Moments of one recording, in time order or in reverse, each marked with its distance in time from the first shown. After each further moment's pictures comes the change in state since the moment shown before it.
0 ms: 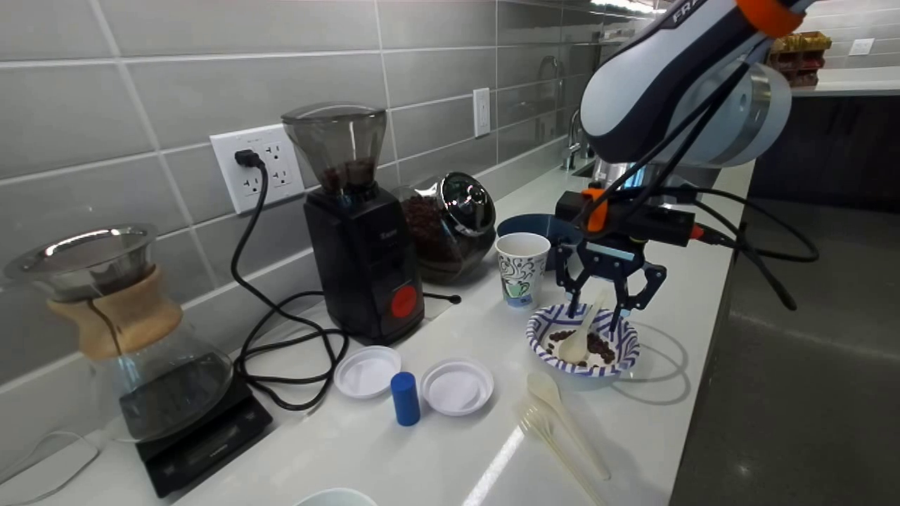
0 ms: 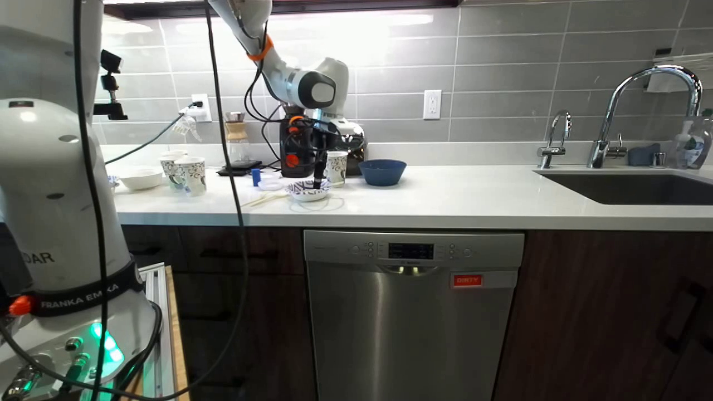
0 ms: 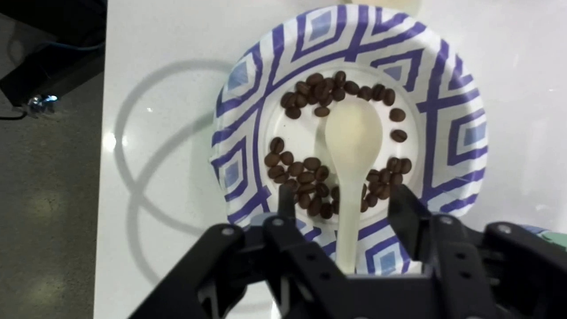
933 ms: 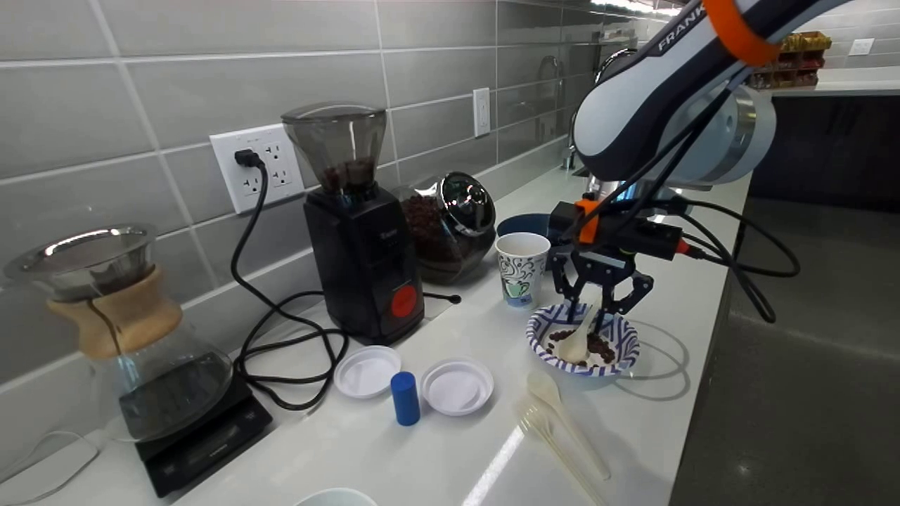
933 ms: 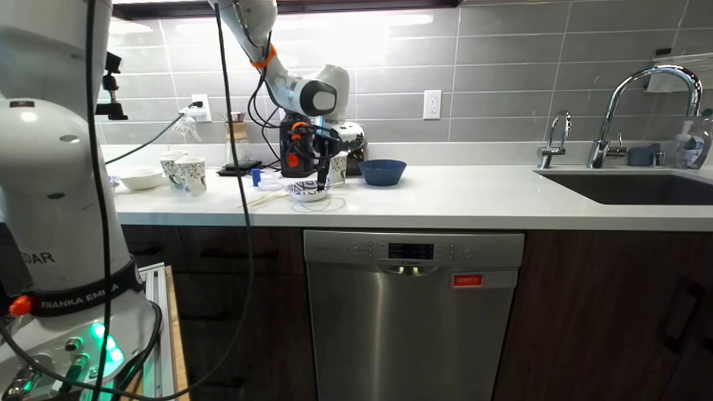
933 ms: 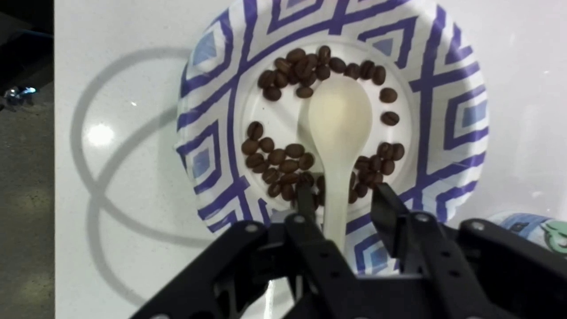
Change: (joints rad) arm 0.006 0.043 -0.002 0.011 0.000 0.069 0.004
